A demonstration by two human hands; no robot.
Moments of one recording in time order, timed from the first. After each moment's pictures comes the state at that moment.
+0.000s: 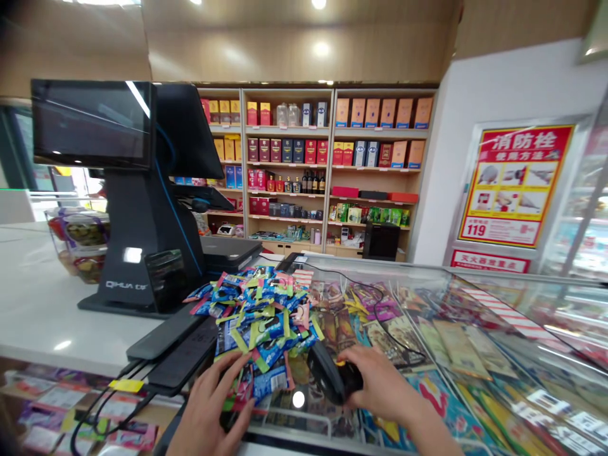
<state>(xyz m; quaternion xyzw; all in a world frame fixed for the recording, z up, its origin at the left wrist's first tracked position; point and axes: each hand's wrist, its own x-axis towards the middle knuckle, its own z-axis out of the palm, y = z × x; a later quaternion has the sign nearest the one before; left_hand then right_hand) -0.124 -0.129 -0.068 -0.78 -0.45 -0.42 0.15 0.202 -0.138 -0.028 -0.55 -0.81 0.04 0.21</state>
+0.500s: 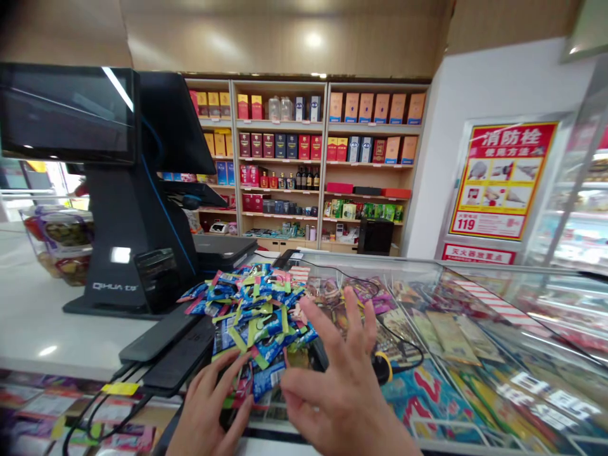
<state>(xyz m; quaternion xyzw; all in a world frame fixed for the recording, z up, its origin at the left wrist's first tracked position) -0.124 -0.129 -0.067 -0.78 -0.43 -0.43 0.15 0.108 -0.198 0.056 -0.38 -0.76 -0.28 0.46</state>
